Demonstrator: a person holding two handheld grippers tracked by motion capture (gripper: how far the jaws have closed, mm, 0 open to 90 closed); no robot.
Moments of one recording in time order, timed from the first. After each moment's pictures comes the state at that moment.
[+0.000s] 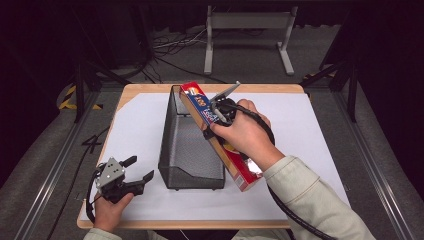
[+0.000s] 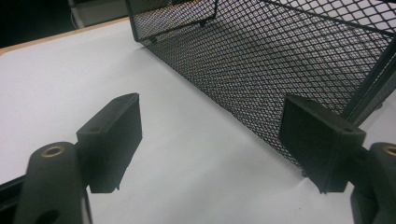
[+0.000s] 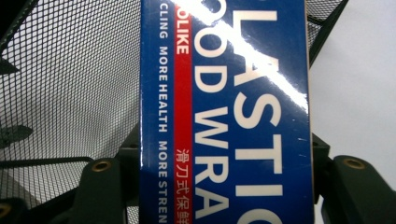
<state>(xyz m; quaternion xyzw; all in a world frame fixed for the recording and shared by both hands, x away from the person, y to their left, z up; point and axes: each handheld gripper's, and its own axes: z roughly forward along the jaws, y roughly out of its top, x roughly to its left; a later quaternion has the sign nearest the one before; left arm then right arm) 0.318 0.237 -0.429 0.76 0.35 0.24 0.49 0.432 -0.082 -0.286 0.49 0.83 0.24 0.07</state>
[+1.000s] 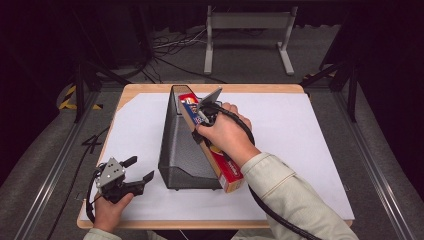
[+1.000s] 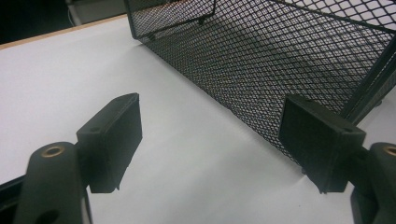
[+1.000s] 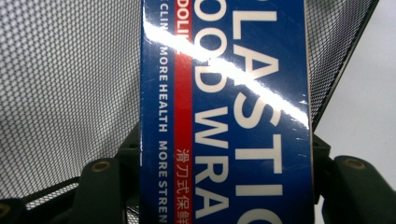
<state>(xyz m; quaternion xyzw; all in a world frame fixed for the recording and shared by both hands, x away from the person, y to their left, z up) 0.319 0.237 -0.430 0.76 0.35 0.23 0.49 0.456 -0.047 -0.321 0.54 0.82 0.17 0.04</state>
